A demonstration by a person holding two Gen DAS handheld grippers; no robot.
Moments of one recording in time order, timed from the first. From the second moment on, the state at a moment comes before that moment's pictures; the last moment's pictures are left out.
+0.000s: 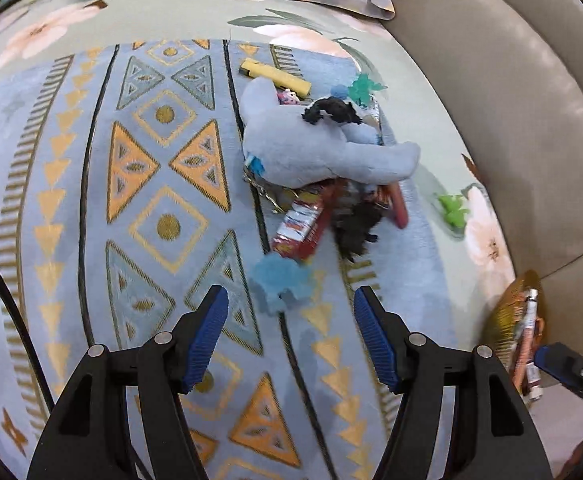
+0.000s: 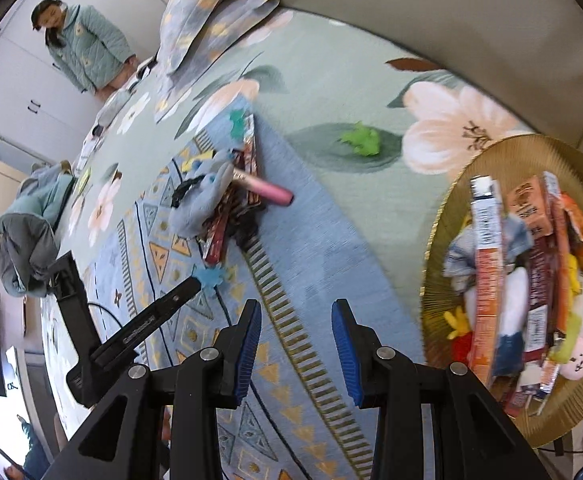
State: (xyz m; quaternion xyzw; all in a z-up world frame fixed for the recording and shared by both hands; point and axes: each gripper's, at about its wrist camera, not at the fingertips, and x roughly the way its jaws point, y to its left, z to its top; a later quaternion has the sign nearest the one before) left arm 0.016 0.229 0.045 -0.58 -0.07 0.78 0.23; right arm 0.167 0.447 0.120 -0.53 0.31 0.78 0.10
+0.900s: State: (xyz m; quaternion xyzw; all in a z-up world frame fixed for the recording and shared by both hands) left arm 0.033 0.229 0.033 -0.56 -0.02 0.79 0.25; right arm 0.128 0.424 0.086 -0.54 0.32 0.77 0.09
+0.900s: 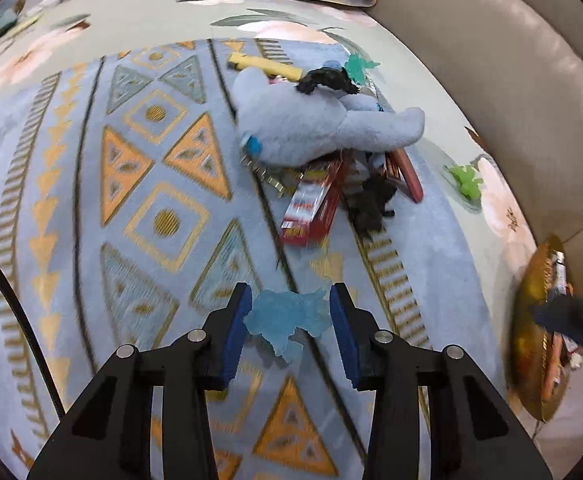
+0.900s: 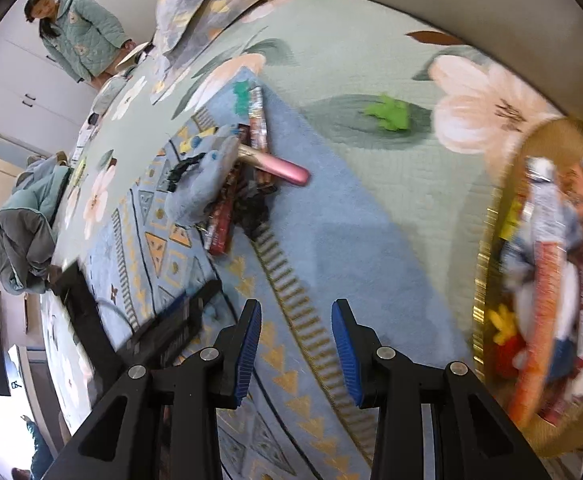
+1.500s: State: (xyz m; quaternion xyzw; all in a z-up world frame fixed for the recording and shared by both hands) left arm 0.038 0.162 0.038 -0.57 -0.07 0.79 0.21; right arm -0.002 0.365 0.005 -0.54 0.30 0.78 0.12
